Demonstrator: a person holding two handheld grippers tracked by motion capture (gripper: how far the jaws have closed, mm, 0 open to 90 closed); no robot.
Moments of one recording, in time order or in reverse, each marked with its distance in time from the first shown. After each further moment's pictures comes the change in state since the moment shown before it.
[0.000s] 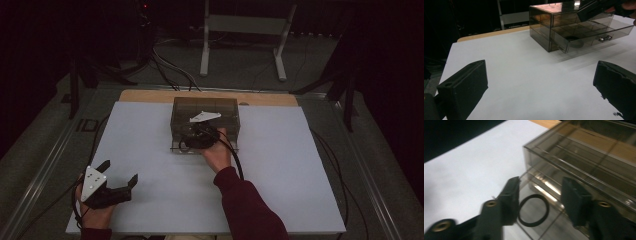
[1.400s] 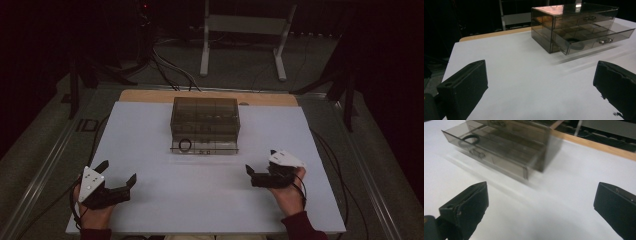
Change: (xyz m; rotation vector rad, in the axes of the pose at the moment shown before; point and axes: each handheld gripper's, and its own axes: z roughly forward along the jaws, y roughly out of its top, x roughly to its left) left arm 0.001 0.001 -0.003 -0.013 0.008 -0.020; right arm -0.063 -0.153 -0.173 -0.148 -0.281 0.049
